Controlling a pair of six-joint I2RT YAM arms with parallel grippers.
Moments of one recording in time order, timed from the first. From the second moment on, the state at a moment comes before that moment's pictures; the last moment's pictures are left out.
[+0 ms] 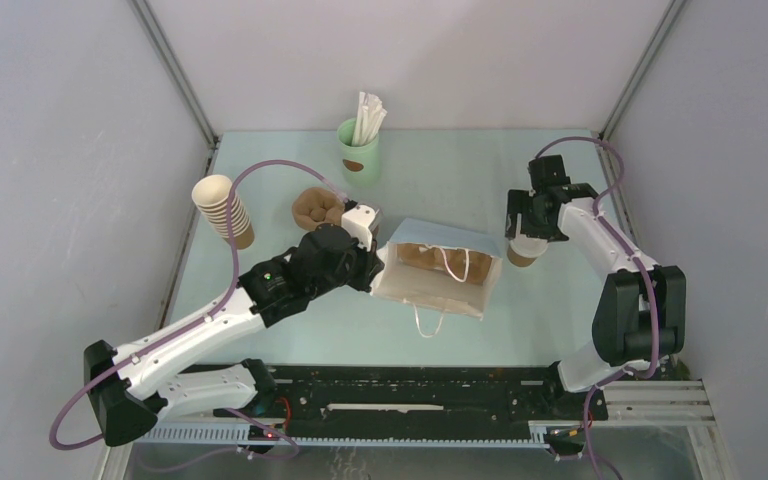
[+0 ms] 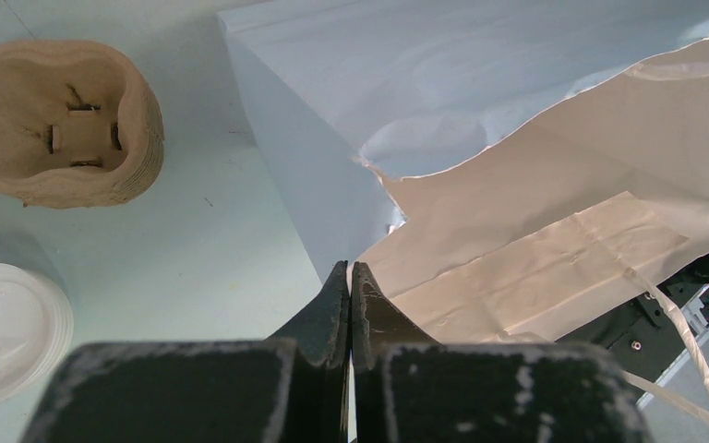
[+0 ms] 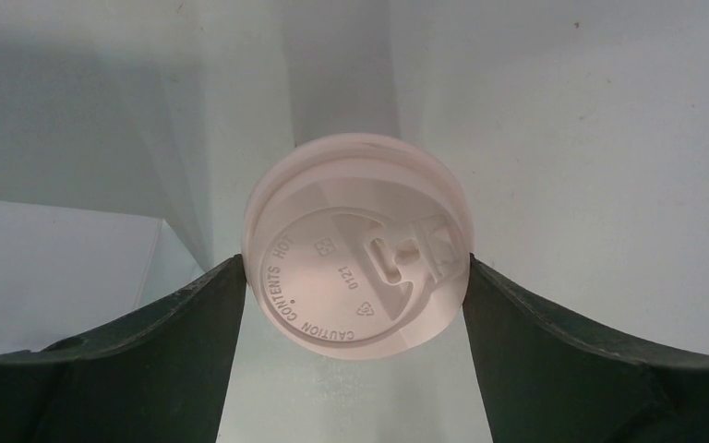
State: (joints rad) left arm -0.91 1.04 0.94 -0.43 -0.15 -0.33; right arm 0.12 1.56 1.19 -0.72 0.13 0.19
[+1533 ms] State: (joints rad) left arm -0.91 1.04 0.94 -0.43 -0.15 -0.34; right arm 0.13 1.50 1.19 -0.72 0.16 0.18
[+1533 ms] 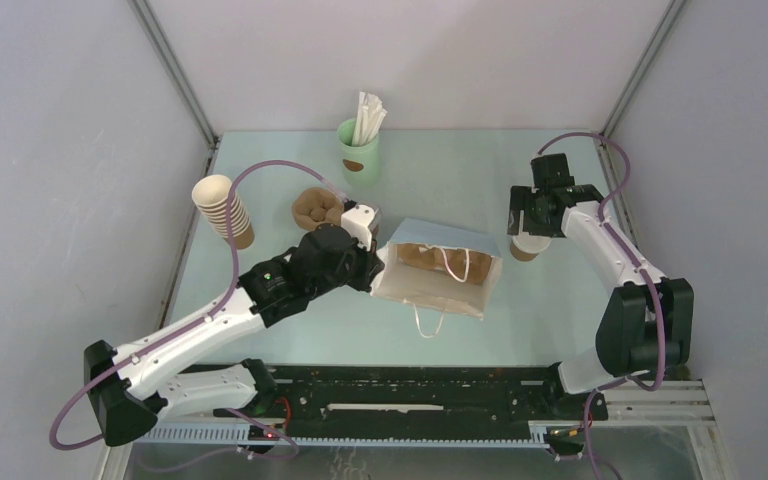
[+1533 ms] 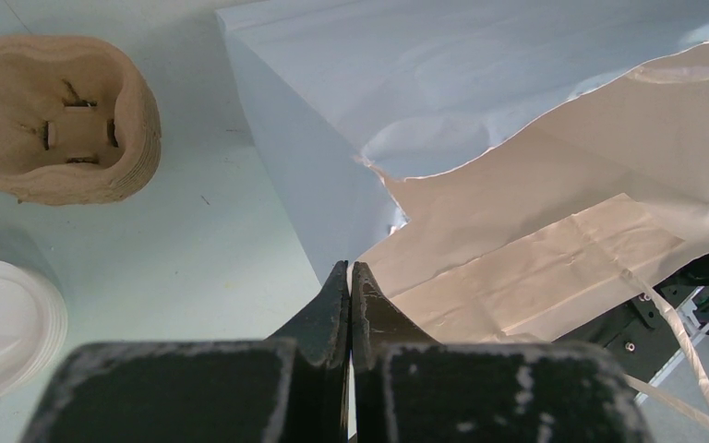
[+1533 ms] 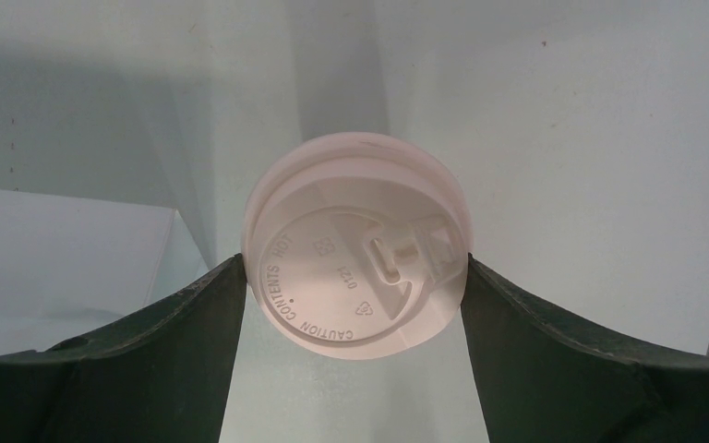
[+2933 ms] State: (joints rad) left arm -0.91 1.08 1.05 -0.51 -0.15 -0.30; right arm 0.46 0.77 1.26 -0.80 0.15 0.19
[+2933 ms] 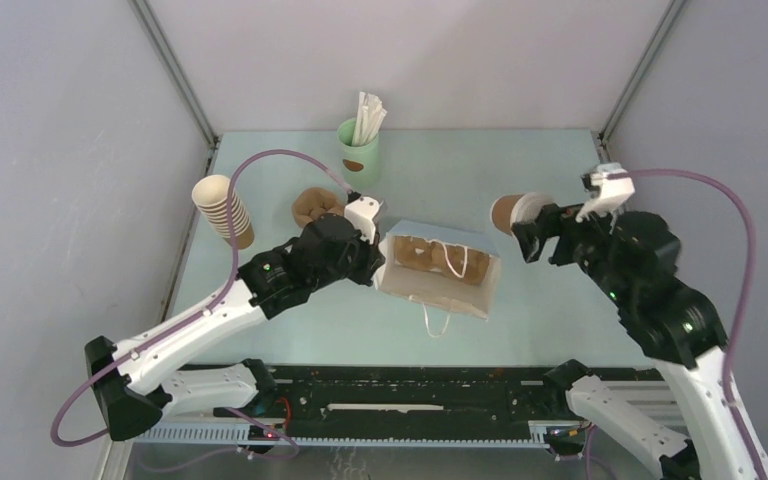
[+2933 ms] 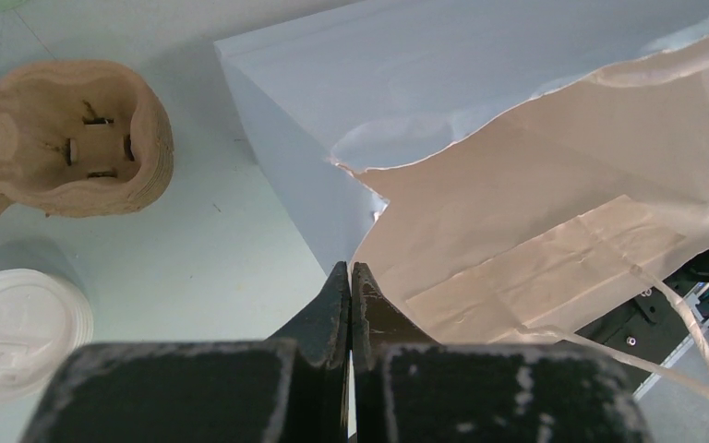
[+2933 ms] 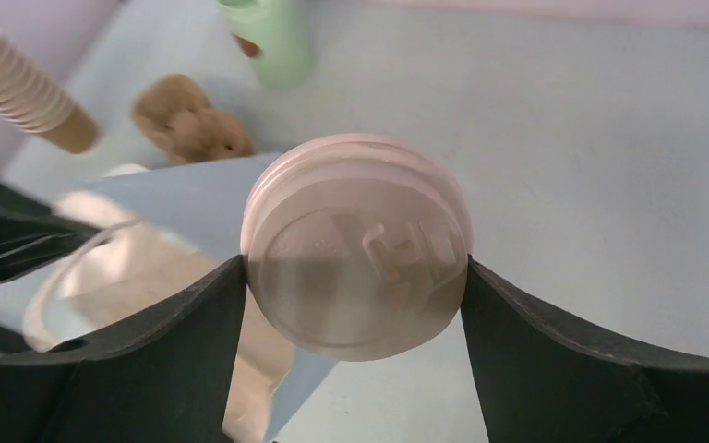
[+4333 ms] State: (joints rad) left arm -0.91 1.08 1.07 -0.54 -0.15 -0.33; right arm 1.33 1.09 1.52 -0.86 0.30 0.05
